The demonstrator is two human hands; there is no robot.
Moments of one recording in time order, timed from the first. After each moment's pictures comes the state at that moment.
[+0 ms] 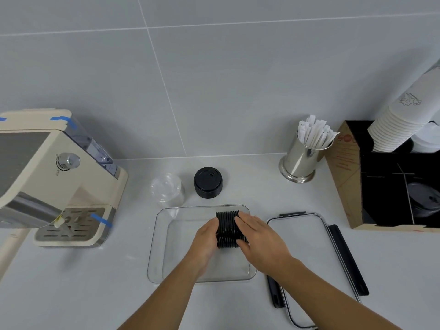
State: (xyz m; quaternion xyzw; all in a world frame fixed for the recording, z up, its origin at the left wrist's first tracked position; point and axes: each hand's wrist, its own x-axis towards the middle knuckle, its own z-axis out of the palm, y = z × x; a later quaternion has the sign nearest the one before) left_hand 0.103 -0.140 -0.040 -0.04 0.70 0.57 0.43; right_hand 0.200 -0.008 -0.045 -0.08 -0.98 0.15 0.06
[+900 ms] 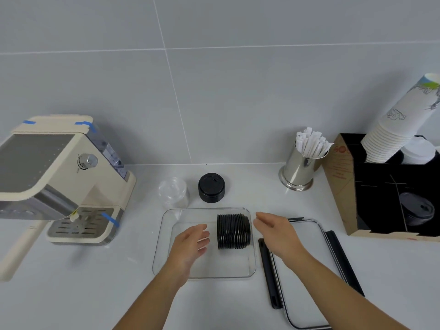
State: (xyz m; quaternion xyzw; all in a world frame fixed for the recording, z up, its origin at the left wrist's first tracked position) left_hand 0.107 -0.189 -0.003 -0.09 0.71 0.58 0.38; right_hand 0.209 0.008 0.003 -0.35 -0.74 0.57 0.03
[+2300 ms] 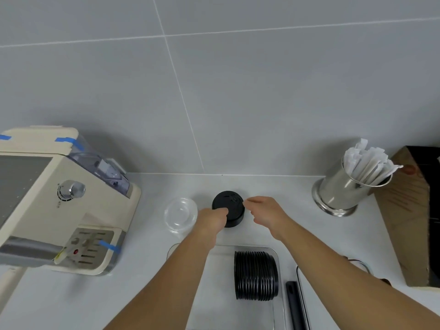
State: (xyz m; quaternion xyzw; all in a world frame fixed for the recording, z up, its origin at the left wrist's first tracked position) left_hand -0.031 -0.079 -0.024 -0.19 0.78 0.48 0.36; right_hand 0.031 0.055 -0.035 -0.41 -0.67 0.61 -0.12
